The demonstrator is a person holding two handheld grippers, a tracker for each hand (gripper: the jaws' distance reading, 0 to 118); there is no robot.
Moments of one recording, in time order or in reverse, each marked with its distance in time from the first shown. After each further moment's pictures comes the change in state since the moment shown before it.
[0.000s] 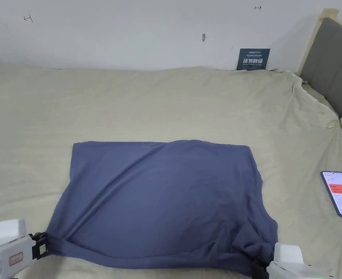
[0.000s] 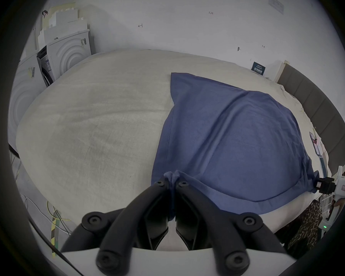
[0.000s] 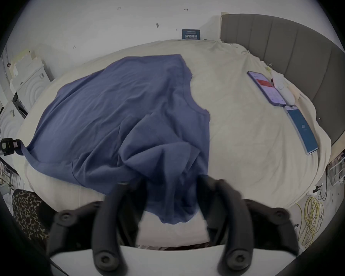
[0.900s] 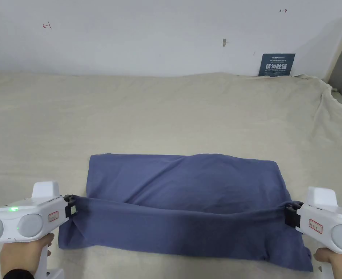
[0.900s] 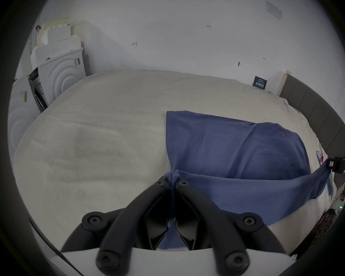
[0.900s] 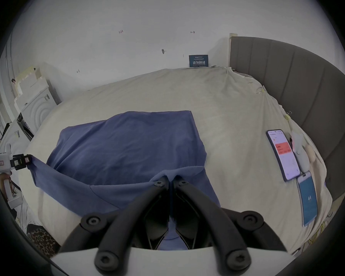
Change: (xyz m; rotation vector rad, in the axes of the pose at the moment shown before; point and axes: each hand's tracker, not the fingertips) left arm 0.020 0.118 -0.070 0.116 0.014 -0.055; right arm 0.008 0.174 -0.036 0.157 0.051 -0.010
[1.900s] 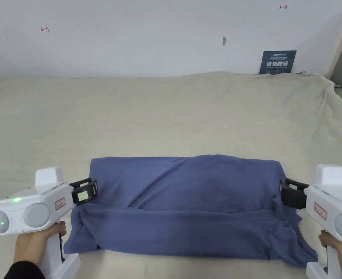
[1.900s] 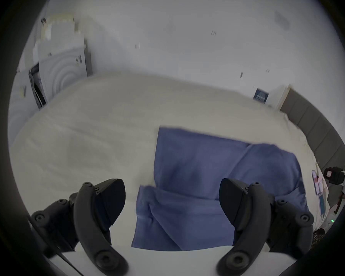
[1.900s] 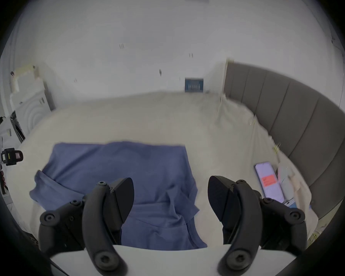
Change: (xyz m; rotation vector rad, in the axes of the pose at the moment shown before) left arm 0.021 0.034 0.045 0.148 -0.010 0.062; right arm -0.023 0.031 0.059 0.238 -0.080 0.070
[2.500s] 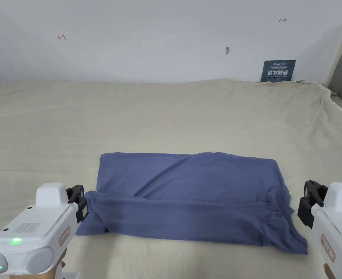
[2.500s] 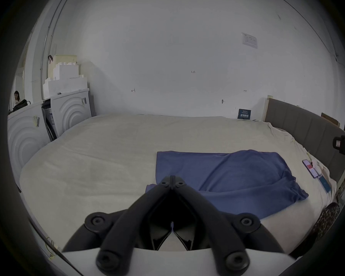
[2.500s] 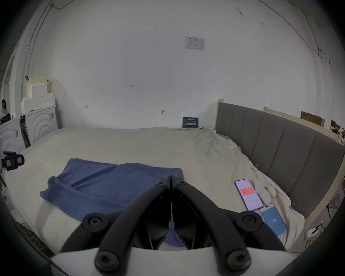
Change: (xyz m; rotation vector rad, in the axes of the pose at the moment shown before) left arm 0.014 -0.076 0.105 0.206 -0.001 -0.114; right arm -0.023 -0.046 0.116 0.217 -0.011 0.035
